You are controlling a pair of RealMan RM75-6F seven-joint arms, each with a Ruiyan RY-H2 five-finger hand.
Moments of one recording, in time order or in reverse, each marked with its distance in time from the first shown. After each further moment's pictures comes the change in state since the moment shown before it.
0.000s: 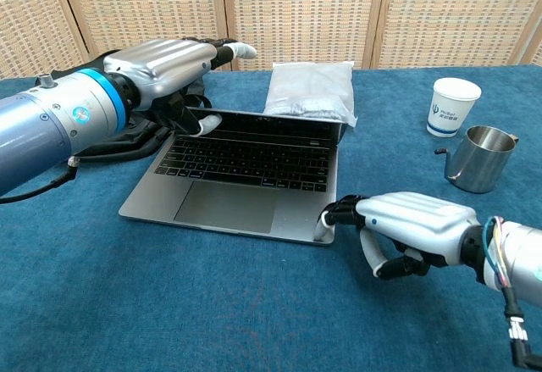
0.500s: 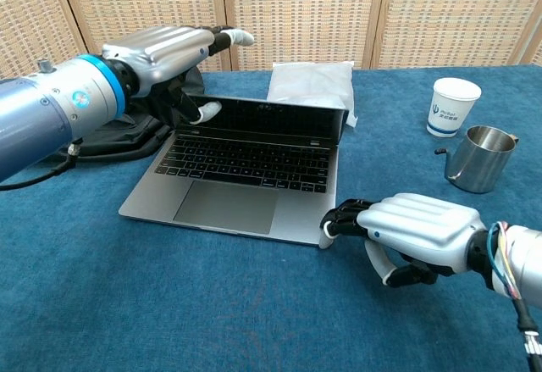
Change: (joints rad) left arm -0.023 0.015 -0.015 0.003 -0.021 0.008 -0.016; right arm 0.019 0.029 -0.036 -0.021 0.005 -0.001 -0.146
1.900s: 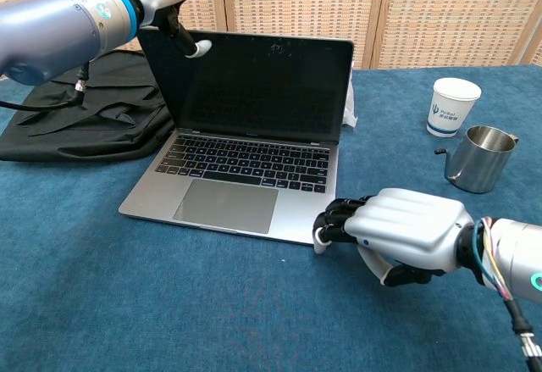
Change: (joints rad) left arm -0.167 0.042 -0.139 0.142 -0.324 -0.067 0.002; right arm 0.062 0.018 -0.016 -0.043 0.035 -0.033 -0.209
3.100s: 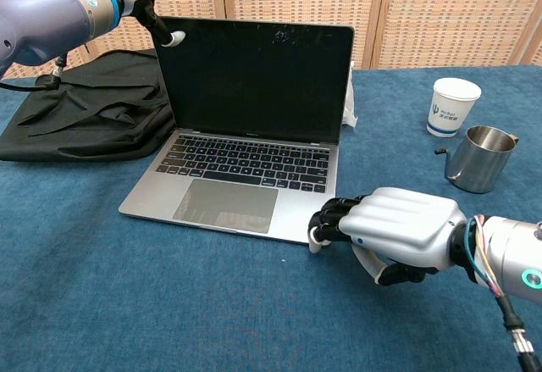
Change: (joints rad) left arm -0.052 -0.002 0.021 0.214 -0.075 -0.072 -0.089; right arm 0.025 -0.003 -0.005 -0.009 0.043 0.007 -0.012
